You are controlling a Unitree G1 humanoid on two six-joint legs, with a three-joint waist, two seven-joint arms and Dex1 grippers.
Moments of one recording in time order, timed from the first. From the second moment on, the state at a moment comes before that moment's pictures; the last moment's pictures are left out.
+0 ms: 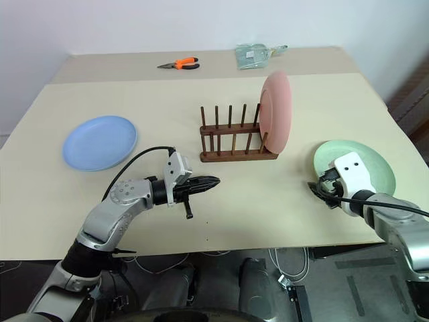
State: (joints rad) left arm -0.31 0.38 -0.26 -0.23 -0.29 0.44 -0.83; right arm 0.06 -0.91 -0.22 -0.30 0.48 0.75 0.39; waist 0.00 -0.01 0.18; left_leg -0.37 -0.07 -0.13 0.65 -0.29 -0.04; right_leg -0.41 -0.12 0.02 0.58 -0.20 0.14
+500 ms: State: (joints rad) left arm -0.29 0.41 -0.25 -0.24 -0.28 0.42 -0.82; right arm -0.33 -0.79 -0.35 -0.21 0.39 0.59 0.32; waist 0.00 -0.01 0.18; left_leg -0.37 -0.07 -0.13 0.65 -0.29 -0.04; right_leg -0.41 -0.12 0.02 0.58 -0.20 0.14
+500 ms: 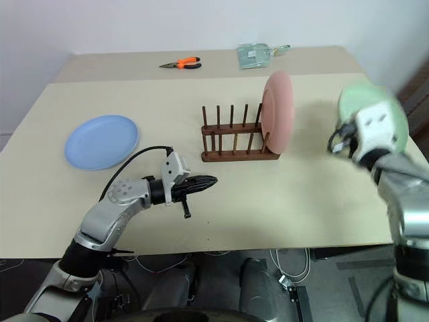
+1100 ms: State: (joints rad) left arm -0.24 0.49 -0.16 -0.17 -0.27 0.32 -0.83; right arm -0.74 -0.43 -0.35 -0.25 1.50 0.95 -0.06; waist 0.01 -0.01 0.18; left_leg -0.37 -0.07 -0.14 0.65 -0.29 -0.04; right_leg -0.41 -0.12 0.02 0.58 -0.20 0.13
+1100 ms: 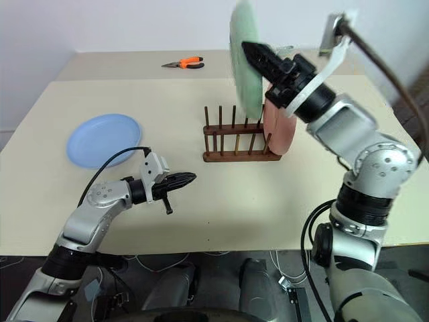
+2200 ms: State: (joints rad) left arm -0.37 0.43 0.16 -0.02 -0.26 0.39 -0.42; right arm -0.80 -0.75 -0.06 -0.28 0.79 0.57 0.30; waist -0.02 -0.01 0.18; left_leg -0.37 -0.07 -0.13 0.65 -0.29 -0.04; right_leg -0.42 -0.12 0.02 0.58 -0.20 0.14
